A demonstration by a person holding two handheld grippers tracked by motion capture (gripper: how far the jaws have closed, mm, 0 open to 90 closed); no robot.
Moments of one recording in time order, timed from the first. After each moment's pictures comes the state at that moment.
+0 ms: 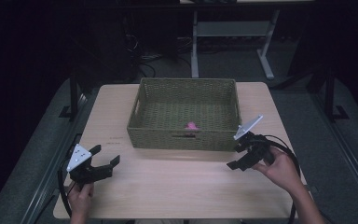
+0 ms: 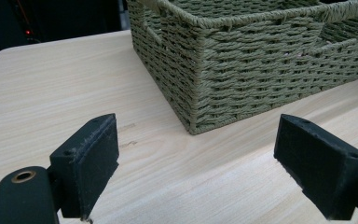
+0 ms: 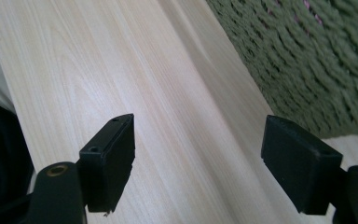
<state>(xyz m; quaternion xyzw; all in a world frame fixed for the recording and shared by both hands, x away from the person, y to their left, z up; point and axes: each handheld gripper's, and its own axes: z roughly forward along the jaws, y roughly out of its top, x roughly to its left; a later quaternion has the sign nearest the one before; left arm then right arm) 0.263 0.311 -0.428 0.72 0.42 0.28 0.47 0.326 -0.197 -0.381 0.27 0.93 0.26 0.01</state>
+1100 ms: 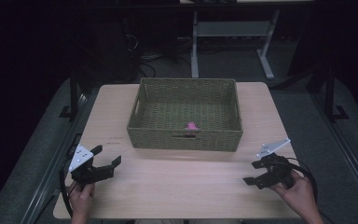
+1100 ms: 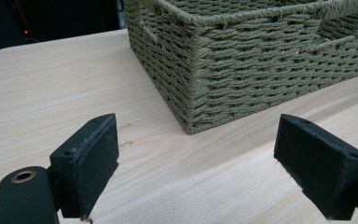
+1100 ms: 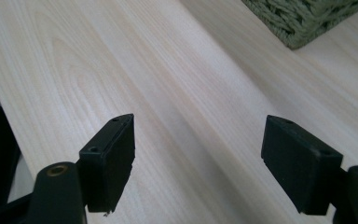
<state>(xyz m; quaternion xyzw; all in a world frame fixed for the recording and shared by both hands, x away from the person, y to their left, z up) 0.263 0.307 -0.429 0.72 0.42 0.28 0.47 0.278 -0.254 -0.423 0.34 0.89 0.30 0.03</state>
